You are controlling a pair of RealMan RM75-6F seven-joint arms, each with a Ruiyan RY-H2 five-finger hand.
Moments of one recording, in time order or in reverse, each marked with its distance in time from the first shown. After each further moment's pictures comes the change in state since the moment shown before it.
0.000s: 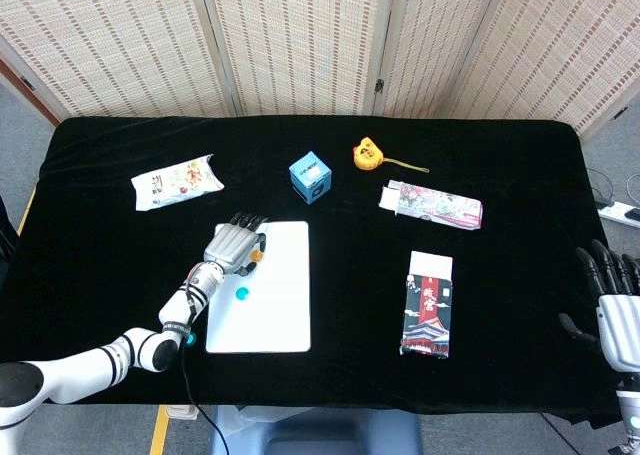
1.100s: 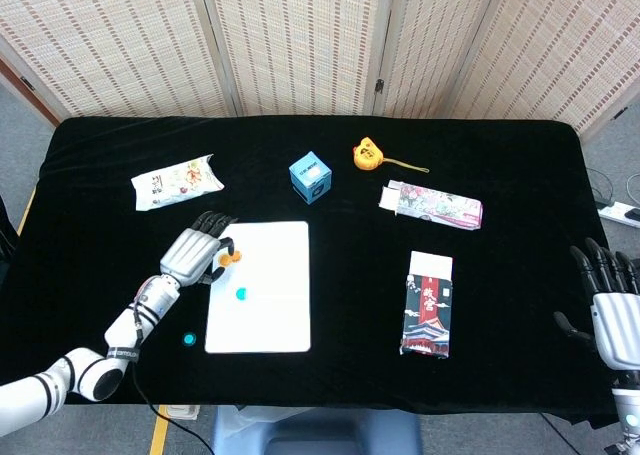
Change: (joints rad) left arm 0.194 0.198 0.005 -0.189 0.315 0.135 -0.186; right arm 0.011 -0.004 0.000 -0.004 -0.012 -0.006 -0.006
